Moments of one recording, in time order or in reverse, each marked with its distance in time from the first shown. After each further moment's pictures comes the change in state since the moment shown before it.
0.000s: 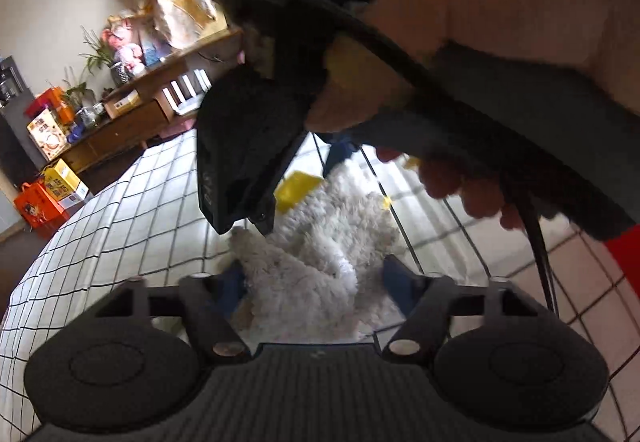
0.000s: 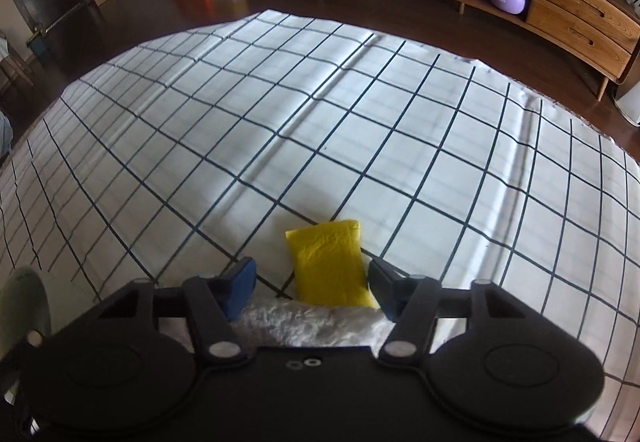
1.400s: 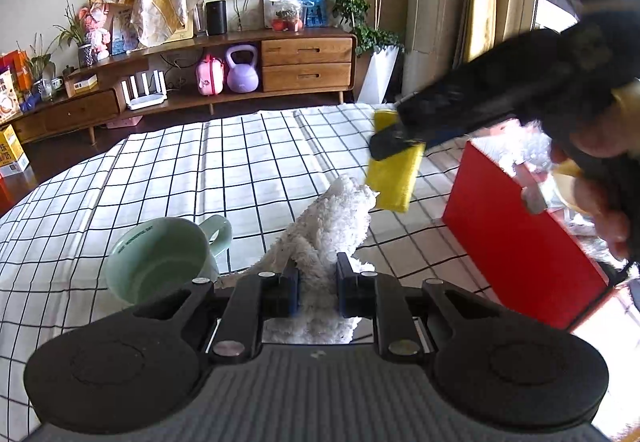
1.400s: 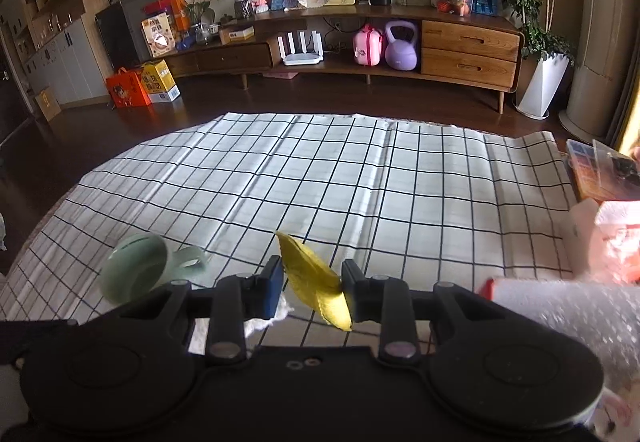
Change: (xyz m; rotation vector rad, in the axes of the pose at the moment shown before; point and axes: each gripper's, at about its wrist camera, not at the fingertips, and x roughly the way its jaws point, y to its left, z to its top) left arm -0.141 0.052 -0.048 -0.171 -0.110 -0.280; right arm -0.184 0.032 -0.128 0.235 -0.329 -0.144
